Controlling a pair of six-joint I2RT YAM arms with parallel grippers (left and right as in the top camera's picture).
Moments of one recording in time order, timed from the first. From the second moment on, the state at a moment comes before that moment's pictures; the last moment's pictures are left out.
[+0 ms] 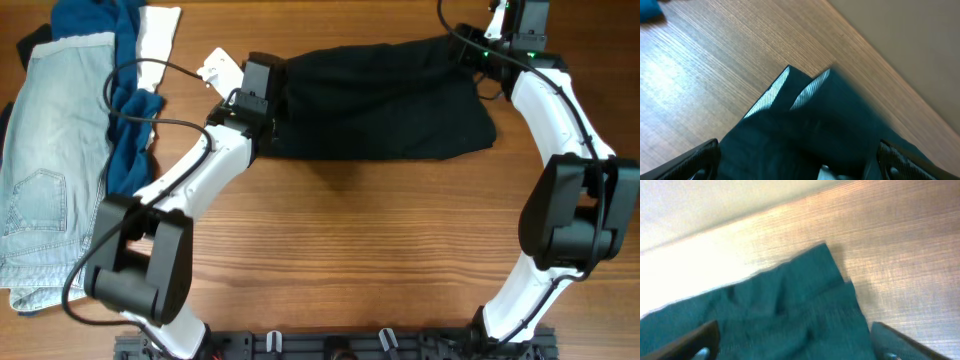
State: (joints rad) left arm -0.36 1.82 1.21 -0.18 -0.47 -0.99; right arm -0.06 2.02 1.57 -0.33 -0.13 0.24
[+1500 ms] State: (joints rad) left arm -0.09 2.10 1.27 -0.16 0.31 -0.23; right arm -0.06 1.98 1.58 -0.62 -0.22 0.19
